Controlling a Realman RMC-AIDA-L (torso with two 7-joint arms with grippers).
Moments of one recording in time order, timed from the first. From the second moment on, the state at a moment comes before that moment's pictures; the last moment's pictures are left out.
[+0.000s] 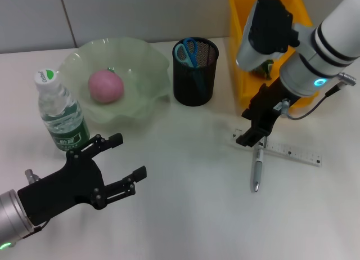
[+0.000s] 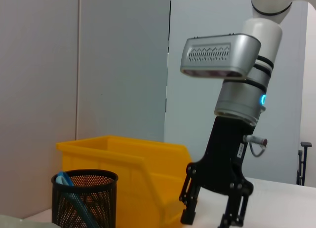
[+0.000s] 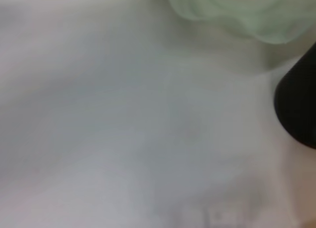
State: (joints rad) left arm -0.41 -2.07 0.86 0.24 1.57 1.56 -0.70; right arm 0.87 2.07 -1.22 -0.92 -2.66 -1.43 2.05
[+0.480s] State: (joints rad) left arm -0.41 -2.07 0.86 0.24 1.56 1.56 -0.70; right arm 0.88 2.07 -1.26 -0.87 -2.66 -1.36 2.05
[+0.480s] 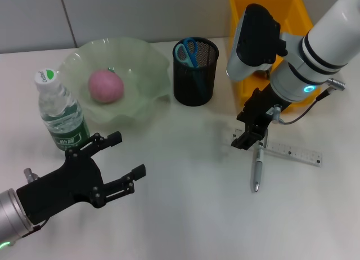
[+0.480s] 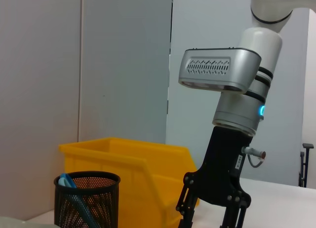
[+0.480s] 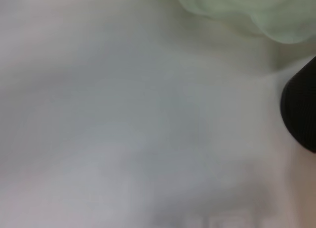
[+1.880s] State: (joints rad) left arm -0.41 -2.07 0.86 0.24 1.56 1.56 -0.70; right arm 0.89 2.08 -1.26 -0.77 -2.66 -1.27 2.05
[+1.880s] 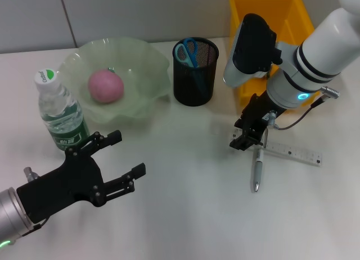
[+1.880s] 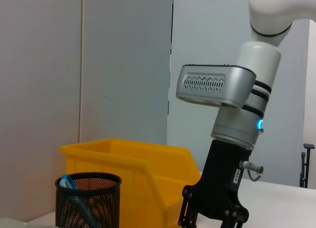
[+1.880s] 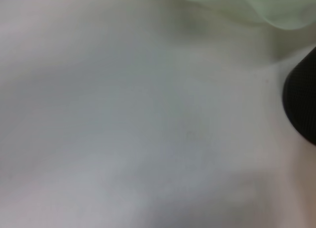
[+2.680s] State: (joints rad) left arm -0.41 -2.07 0.86 0.24 1.55 1.56 -0.70; right arm 0.90 2.08 -1.26 -0.75 -2.66 -1.26 2.05
